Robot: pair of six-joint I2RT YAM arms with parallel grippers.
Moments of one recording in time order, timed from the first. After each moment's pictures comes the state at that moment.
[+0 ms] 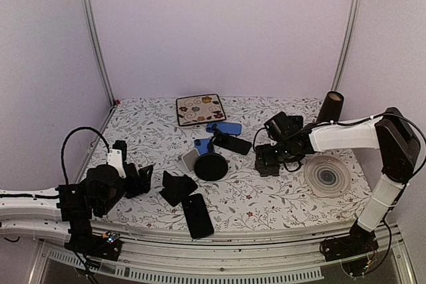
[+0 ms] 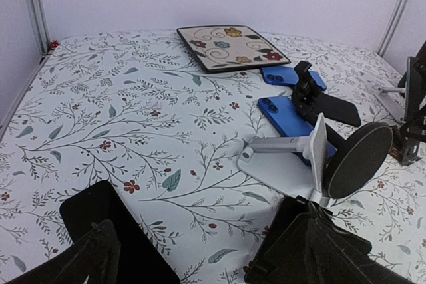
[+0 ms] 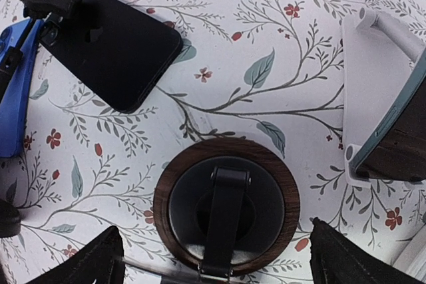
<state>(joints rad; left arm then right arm) -1.02 0.72 0.25 0.03 -0.75 -0.46 0.69 1.73 1.04 -0.32 0.23 0.48</state>
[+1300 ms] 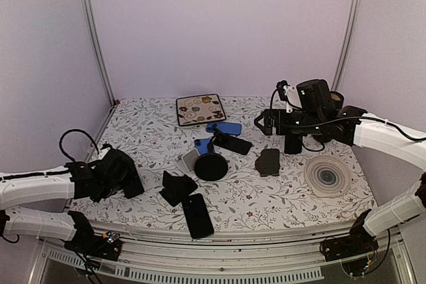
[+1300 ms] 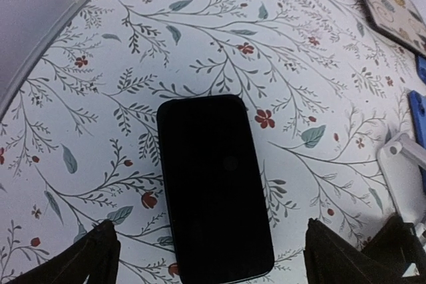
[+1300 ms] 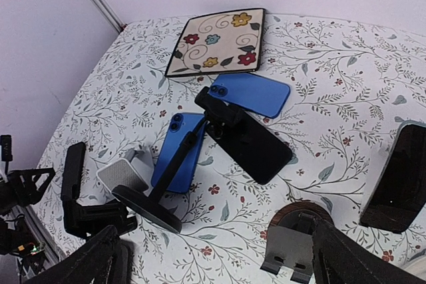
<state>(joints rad) -0.74 0.98 0.44 -0.46 -0.66 -0.98 0.69 1.34 1.08 -0.30 0.04 0.41</state>
